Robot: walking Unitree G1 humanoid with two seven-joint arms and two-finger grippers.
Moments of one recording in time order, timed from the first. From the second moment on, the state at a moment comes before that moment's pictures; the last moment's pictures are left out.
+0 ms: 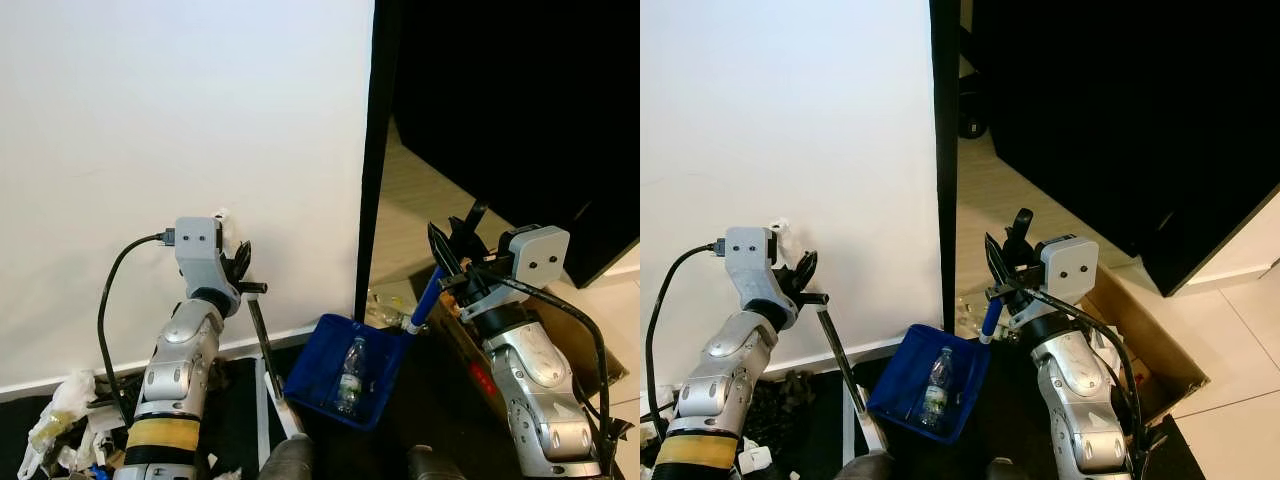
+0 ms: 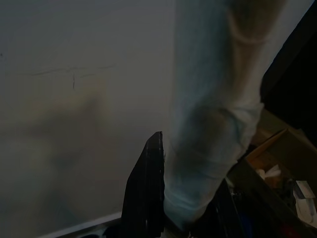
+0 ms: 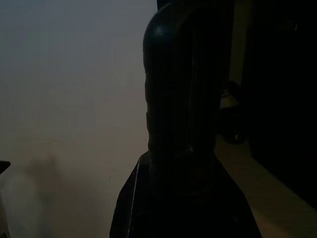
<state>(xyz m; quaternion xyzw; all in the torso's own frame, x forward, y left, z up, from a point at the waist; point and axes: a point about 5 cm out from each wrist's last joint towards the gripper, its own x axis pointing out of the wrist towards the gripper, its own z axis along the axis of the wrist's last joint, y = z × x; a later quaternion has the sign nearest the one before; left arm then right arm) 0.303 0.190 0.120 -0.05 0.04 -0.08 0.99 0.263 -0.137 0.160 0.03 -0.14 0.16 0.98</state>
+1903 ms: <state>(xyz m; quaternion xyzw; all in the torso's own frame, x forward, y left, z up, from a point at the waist) 0.307 0.192 0.126 -0.04 0.02 -0.08 1.00 0.263 -0.137 0.157 0.04 -0.13 0.17 0.98</state>
